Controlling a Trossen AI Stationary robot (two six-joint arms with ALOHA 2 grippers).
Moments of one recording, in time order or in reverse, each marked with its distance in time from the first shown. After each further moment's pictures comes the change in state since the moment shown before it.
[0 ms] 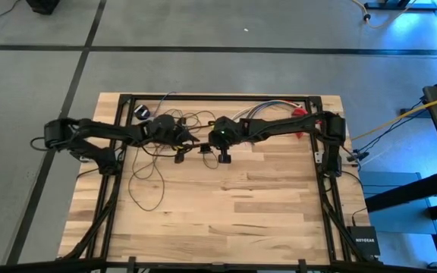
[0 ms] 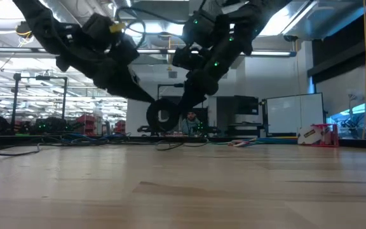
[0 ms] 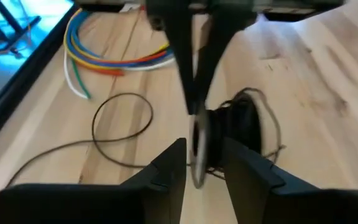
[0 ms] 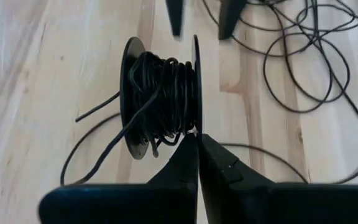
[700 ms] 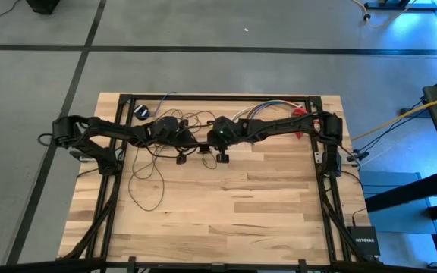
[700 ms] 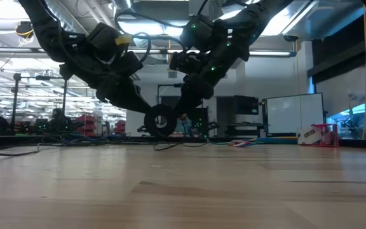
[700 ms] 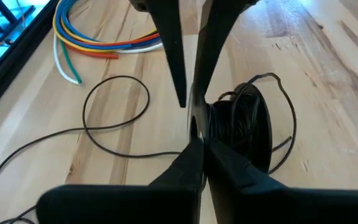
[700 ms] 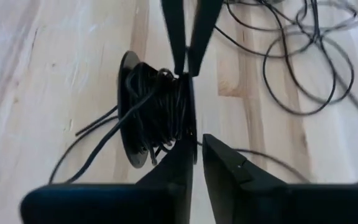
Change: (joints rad) left arm 0.004 0.097 0.000 0.052 -0.011 0.025; right arm 0.000 0.031 0.000 0.047 -0.010 0.017
